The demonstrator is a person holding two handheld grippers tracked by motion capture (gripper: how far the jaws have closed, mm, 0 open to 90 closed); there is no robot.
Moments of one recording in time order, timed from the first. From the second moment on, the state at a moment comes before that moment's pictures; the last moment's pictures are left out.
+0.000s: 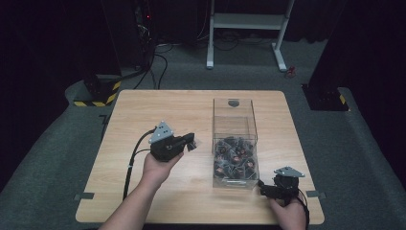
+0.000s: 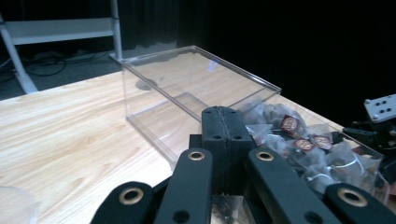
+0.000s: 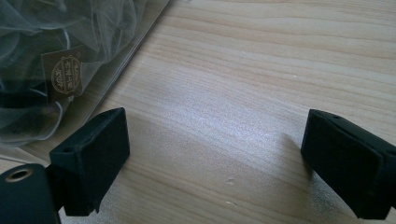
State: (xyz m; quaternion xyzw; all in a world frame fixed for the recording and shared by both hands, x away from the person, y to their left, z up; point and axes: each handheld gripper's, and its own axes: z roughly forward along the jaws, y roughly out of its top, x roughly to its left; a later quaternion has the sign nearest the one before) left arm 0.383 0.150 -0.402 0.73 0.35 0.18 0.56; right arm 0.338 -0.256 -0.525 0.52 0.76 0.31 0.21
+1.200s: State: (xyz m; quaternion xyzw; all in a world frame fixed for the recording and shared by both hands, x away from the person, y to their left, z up) left arm 0.403 0.209 -0.395 0.71 0.39 0.22 0.54; right arm 0.338 -0.256 -0.525 0.52 0.76 0.31 0.21
